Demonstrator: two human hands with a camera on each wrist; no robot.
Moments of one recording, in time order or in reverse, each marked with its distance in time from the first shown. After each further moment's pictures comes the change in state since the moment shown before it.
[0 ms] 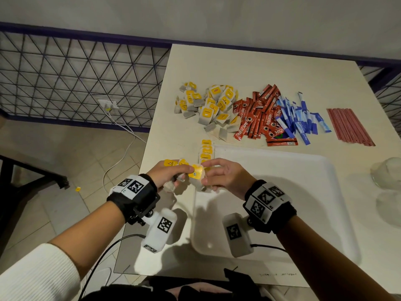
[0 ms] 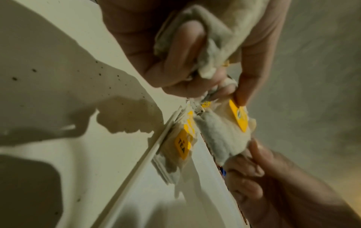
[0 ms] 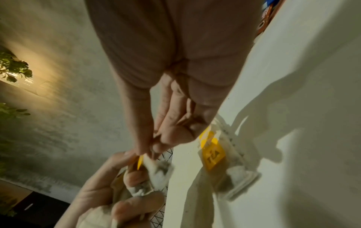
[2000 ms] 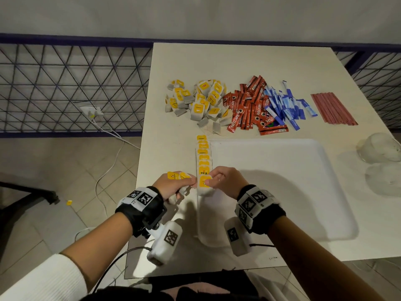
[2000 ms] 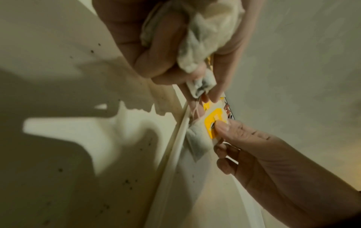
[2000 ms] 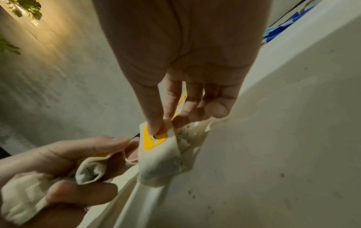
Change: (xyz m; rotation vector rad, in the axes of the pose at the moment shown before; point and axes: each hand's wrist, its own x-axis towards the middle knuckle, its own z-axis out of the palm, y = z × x) left_hand 0.006 -0.038 0.001 0.144 -0.021 -0.060; right_hand 0.010 0.044 0.010 -0.524 0.339 0.009
